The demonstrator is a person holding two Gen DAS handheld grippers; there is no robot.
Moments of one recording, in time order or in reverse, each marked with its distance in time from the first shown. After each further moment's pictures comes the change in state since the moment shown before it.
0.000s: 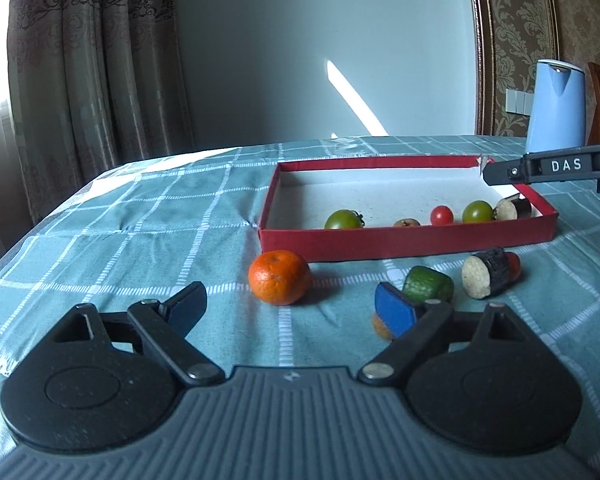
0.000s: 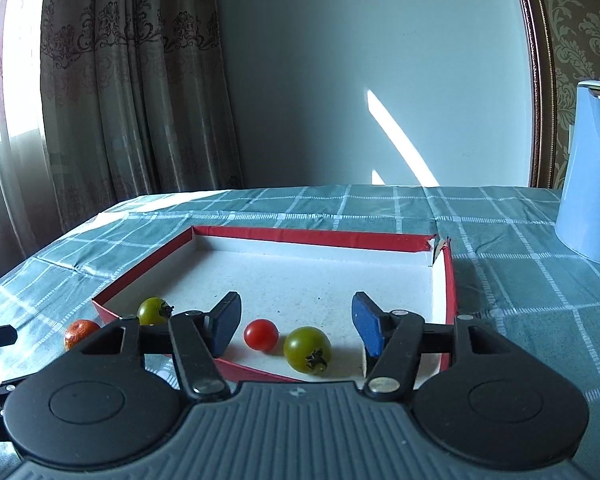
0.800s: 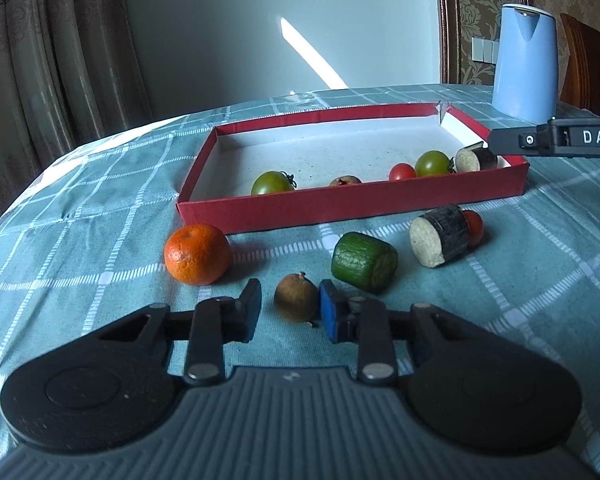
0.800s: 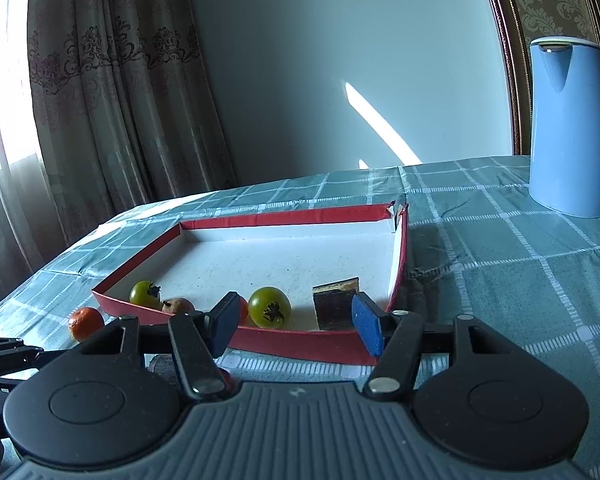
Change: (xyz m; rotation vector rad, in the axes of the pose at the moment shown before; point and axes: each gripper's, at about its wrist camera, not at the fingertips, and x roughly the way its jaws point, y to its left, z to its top) left arm 0.027 -0.037 0.000 0.070 0.126 -0.069; right arm -0.027 -0.033 -0.023 0.086 -0.006 0.026
